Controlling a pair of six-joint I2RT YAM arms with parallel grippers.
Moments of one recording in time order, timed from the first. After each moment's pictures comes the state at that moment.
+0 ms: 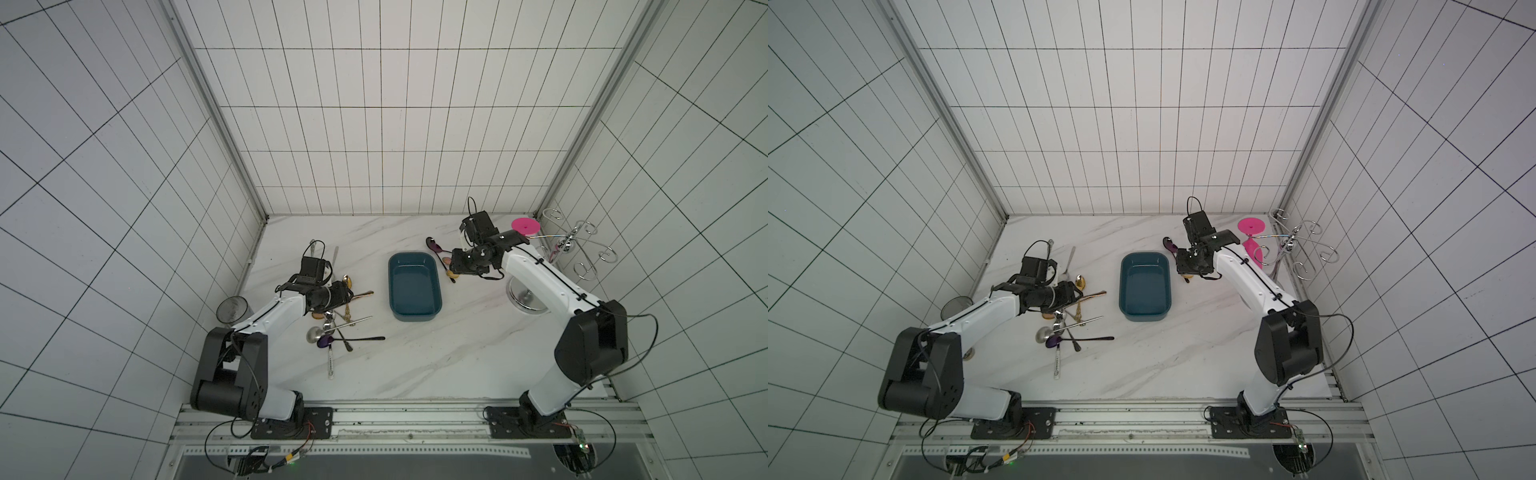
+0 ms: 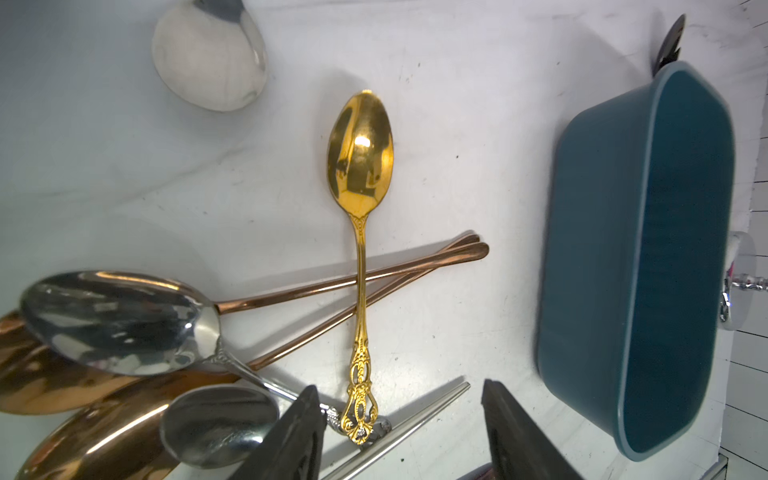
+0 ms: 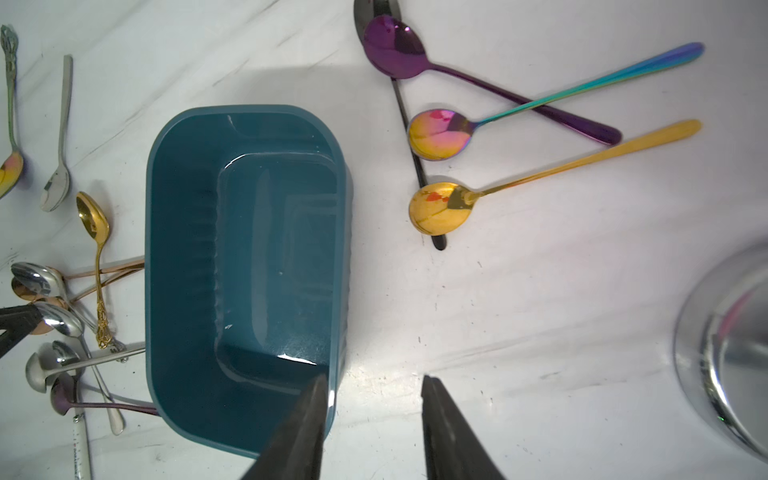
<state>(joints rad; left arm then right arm) -0.16 1.46 0.81 -0.39 0.34 -0.48 0.46 1.63 1.44 -0.89 -0.05 0.31</state>
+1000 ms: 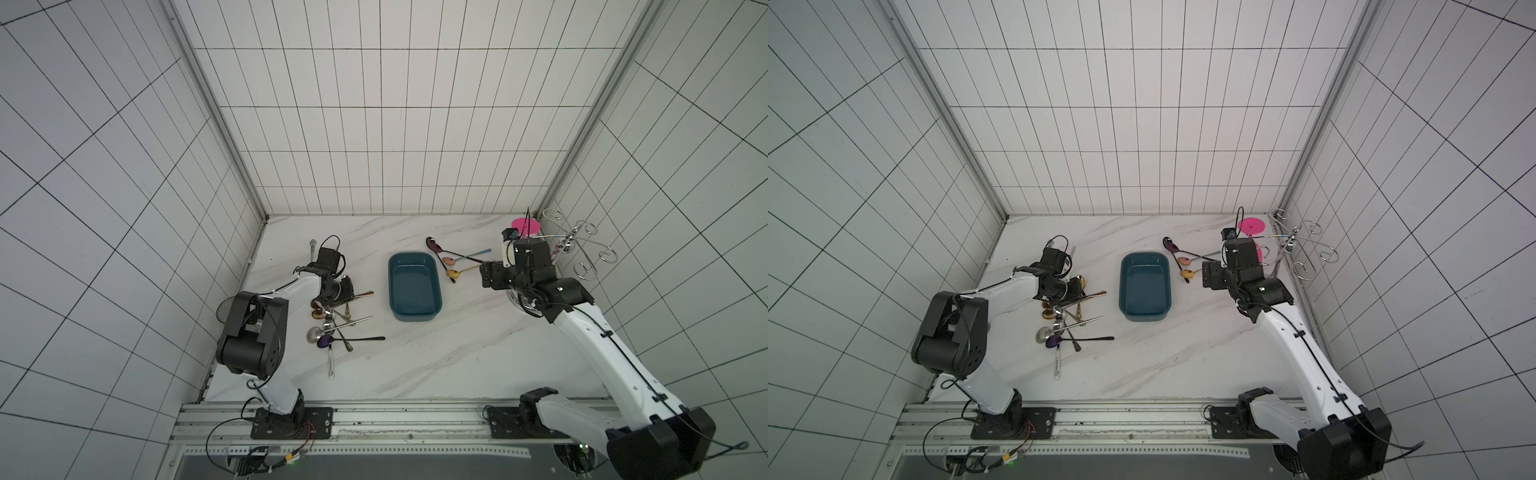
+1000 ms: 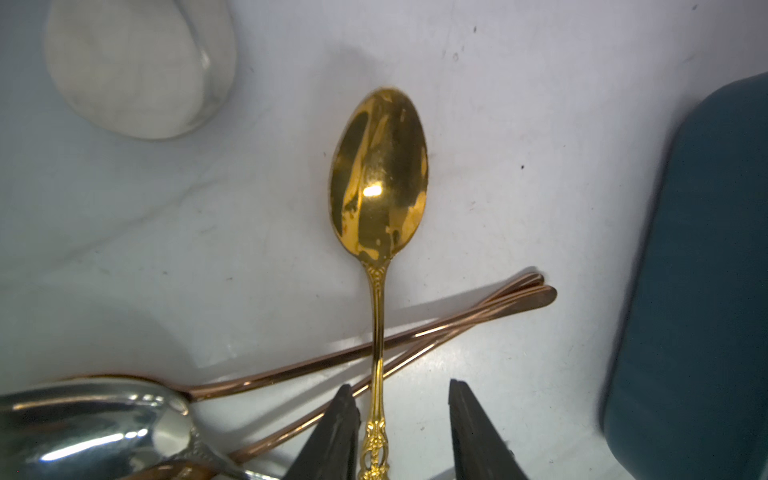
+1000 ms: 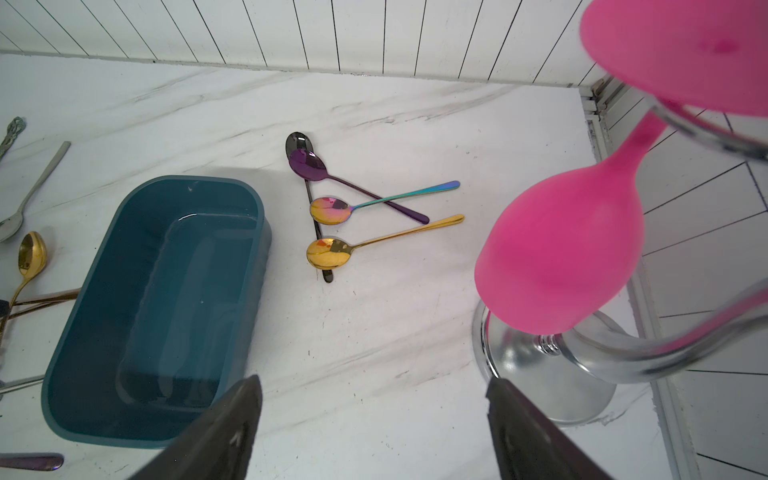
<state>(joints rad) -0.22 1.70 1.00 -0.50 0.23 -0.45 0.38 1.10 1.05 -0.65 0.15 0.10</state>
